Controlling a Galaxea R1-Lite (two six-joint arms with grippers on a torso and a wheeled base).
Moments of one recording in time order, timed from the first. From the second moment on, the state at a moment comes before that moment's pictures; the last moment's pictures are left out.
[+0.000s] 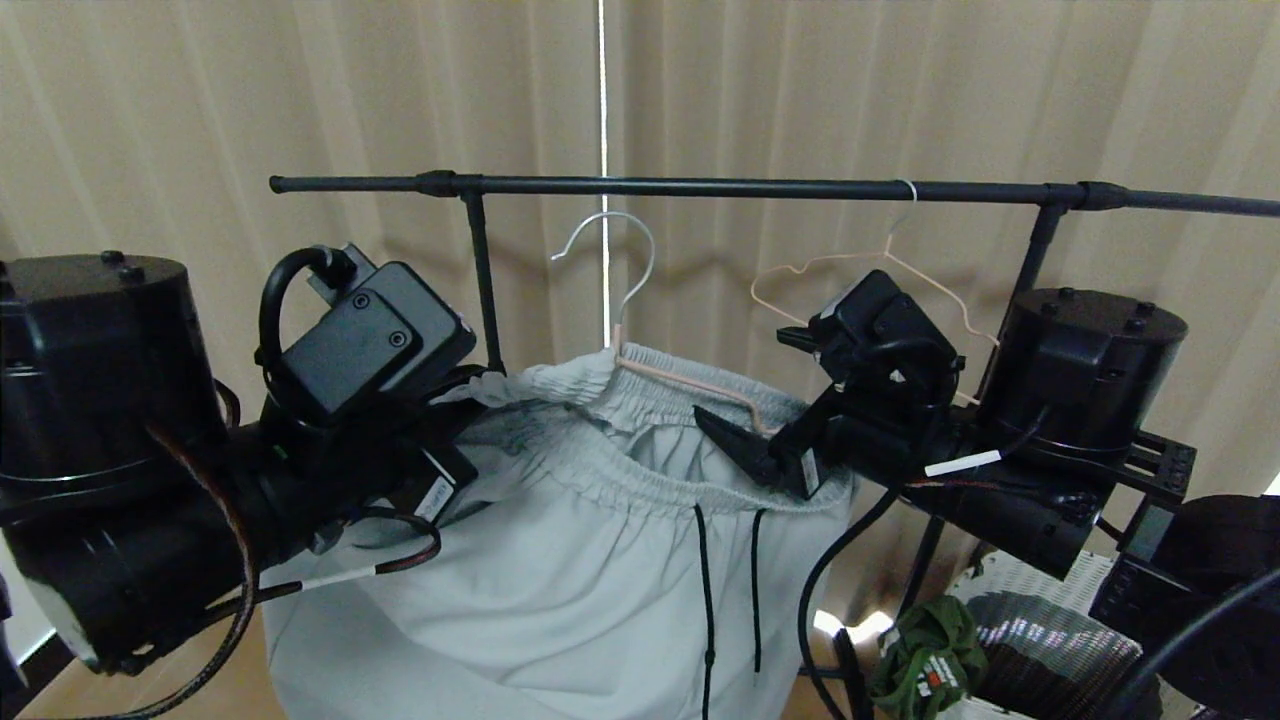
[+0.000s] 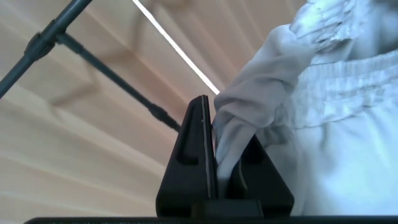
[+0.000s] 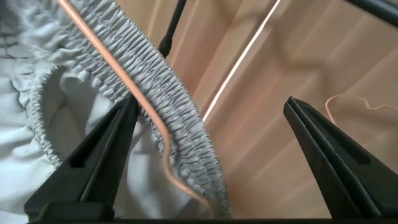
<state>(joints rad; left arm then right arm) -0.64 1.41 -0.71 -0.51 0.21 0.58 0.66 1.73 -0.78 -0.85 -0.02 -0.30</state>
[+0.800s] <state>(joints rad) -0.69 1.38 -0.71 -0.51 0.21 0.57 0.67 1.74 -0.78 -0.85 -0.02 -0.30</state>
